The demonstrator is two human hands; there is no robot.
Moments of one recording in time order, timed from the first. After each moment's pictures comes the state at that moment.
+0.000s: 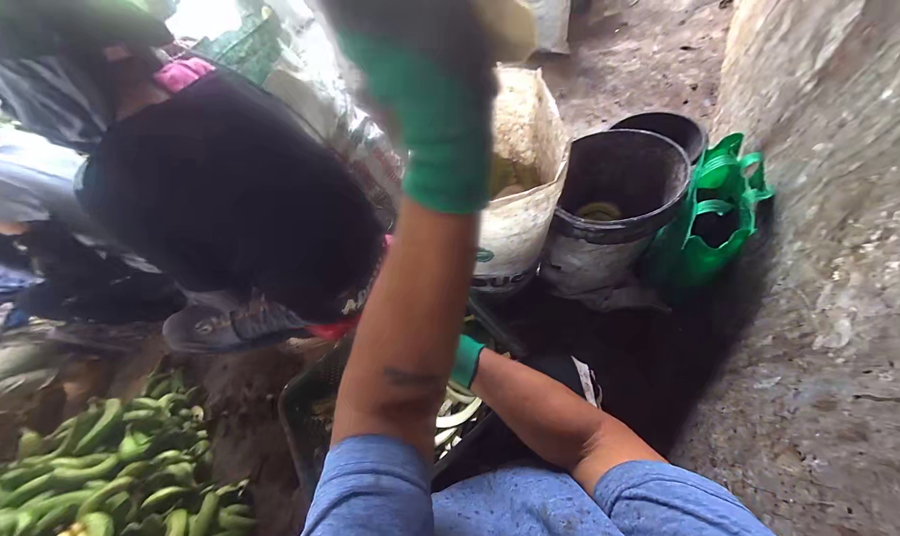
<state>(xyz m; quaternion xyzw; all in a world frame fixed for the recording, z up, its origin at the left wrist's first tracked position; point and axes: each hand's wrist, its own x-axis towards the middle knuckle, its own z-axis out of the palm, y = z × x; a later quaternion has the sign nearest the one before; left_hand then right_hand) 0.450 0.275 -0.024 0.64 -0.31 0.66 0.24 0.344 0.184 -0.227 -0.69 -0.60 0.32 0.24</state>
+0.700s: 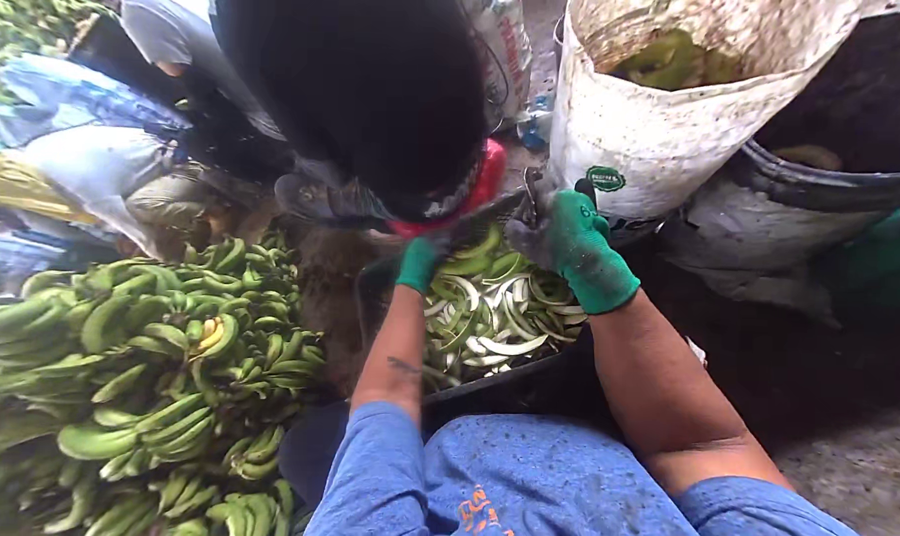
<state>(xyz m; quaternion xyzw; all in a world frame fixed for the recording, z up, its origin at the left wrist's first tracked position) 0.193 0.351 -0.276 0.79 0.49 0.12 0.36 0.376 0.166 -0.176 -0.79 -0.50 0.20 0.29</state>
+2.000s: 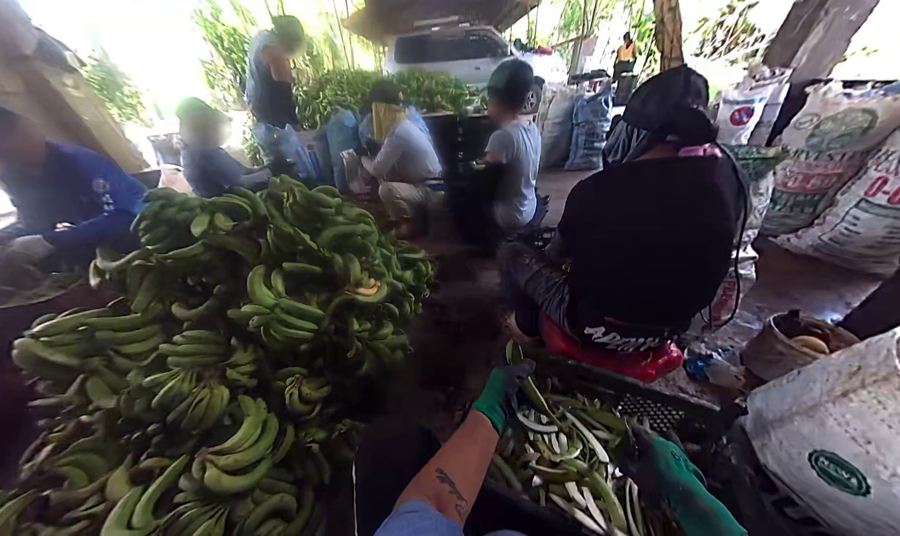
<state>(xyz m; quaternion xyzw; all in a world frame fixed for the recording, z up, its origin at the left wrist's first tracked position) 0.029 0.285 -0.269 0.33 0.40 0.56 0.65 0.258 0.189 -0.216 -0.72 -0.66 0.23 -0.01</state>
